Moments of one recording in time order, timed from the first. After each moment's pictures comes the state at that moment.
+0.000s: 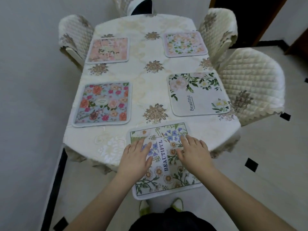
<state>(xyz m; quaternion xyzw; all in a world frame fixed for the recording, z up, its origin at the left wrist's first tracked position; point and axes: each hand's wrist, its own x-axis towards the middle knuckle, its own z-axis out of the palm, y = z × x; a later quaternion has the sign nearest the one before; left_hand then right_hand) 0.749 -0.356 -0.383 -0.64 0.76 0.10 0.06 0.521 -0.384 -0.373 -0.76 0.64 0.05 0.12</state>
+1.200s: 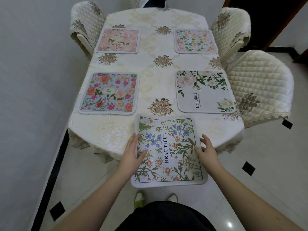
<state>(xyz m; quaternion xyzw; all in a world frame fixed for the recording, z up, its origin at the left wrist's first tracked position) 0.769 -0.329 -0.429 -0.70 0.56 0.36 -0.25 0.480 -0.381 -0.419 -0.45 0.72 -0.25 0.47</state>
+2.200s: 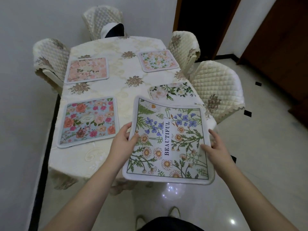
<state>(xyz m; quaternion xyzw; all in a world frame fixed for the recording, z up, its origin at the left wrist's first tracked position) 0.768 -0.394 -0.300 -0.62 0.52 0.47 -0.35 0.470 -0.339 -0.313 -0.30 0.71 -0.42 0.47</state>
